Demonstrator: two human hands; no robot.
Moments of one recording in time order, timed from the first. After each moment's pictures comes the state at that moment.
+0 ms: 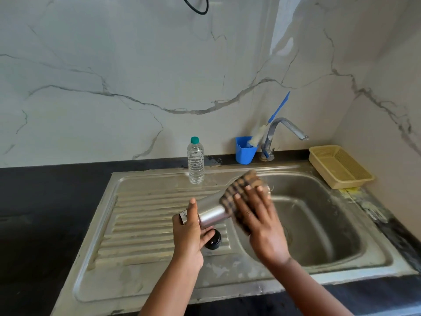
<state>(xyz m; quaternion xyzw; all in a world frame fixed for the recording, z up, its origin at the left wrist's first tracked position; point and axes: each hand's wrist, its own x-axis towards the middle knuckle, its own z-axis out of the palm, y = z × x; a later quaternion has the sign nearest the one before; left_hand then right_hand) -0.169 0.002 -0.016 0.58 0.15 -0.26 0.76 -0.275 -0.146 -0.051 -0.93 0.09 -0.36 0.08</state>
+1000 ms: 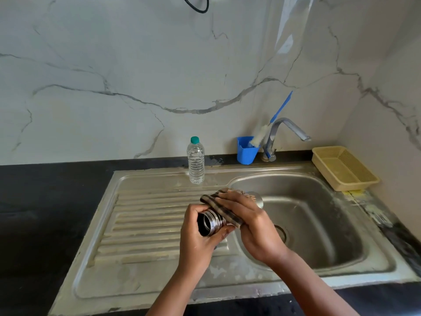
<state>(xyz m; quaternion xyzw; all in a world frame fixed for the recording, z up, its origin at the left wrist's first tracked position) -0.191 0.006 -0.028 0.67 -0.29 0.00 0.68 -0.269 -0.132 0.011 -0.90 -0.02 -0.28 0.33</state>
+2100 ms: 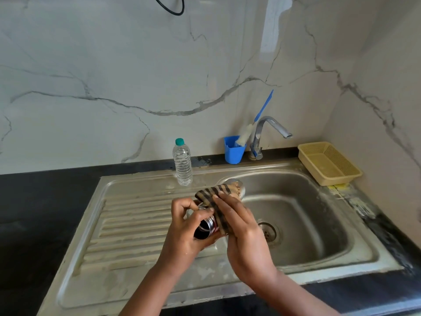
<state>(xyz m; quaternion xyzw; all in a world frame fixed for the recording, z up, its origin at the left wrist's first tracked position) -0.182 0.006 -0.012 0.70 -0.50 0.16 0.49 -0.299 -0.106 0.010 -0.87 0.11 -0.33 0.34</state>
